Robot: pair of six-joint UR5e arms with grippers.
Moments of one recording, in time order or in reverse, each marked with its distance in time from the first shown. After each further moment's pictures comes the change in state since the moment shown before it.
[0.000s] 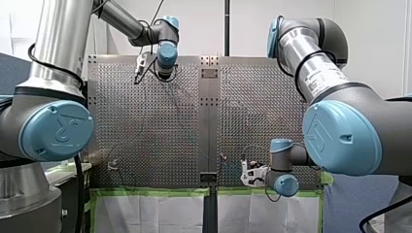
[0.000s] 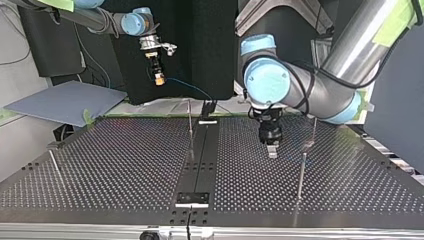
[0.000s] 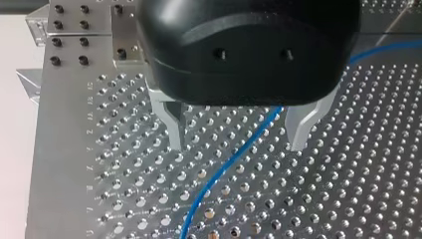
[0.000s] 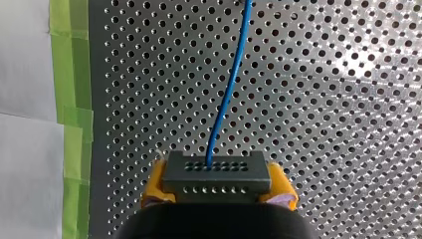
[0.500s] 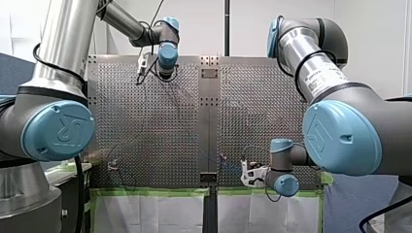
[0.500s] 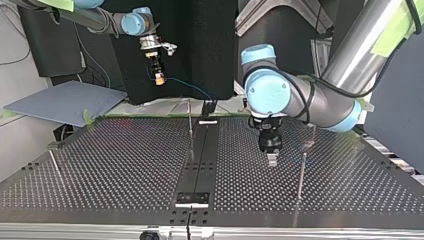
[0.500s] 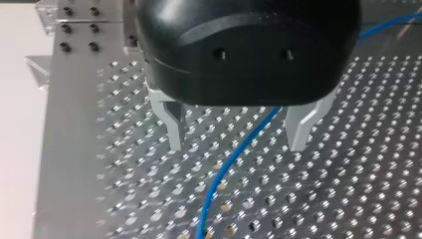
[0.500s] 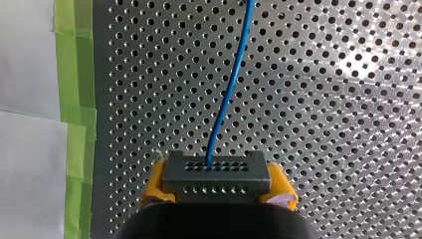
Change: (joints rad) left arm 0.016 -0.032 0.055 0.001 0.017 -0.019; right arm 0.000 0.000 0.000 0.009 0.001 -0.009
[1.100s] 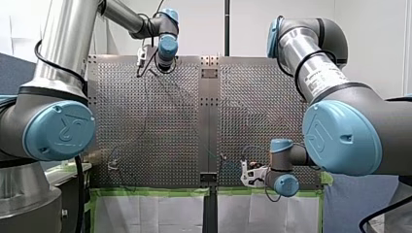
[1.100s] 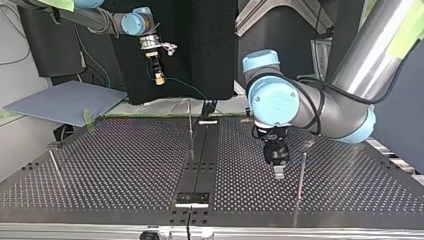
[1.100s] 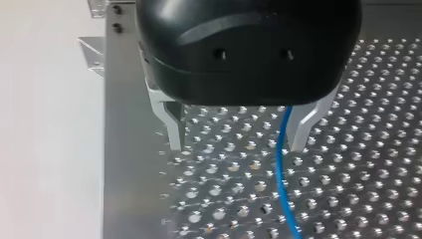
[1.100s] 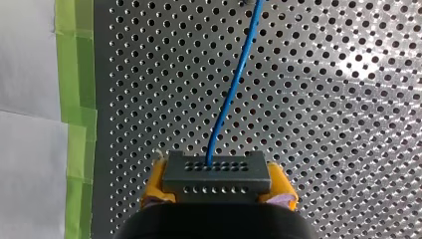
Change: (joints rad) left arm 0.010 0.000 0.099 -0.063 -0.015 -0.018; right arm 0.001 0.001 0.000 0.000 0.001 0.000
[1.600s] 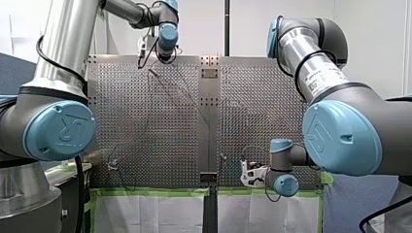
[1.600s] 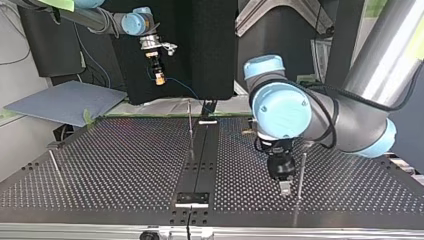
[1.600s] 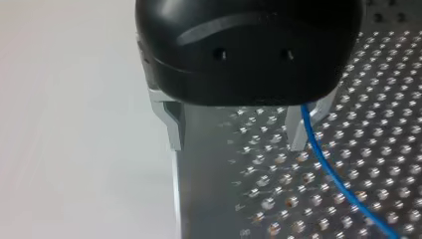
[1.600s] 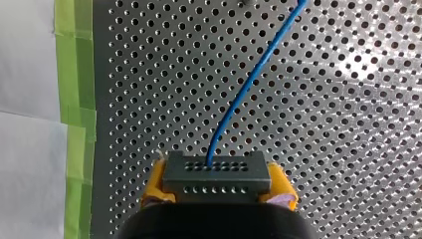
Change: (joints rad) left arm 0.006 -0.005 0.122 -0.069 -0.004 -0.019; right arm 0.001 0.000 0.000 -0.002 0.000 0.001
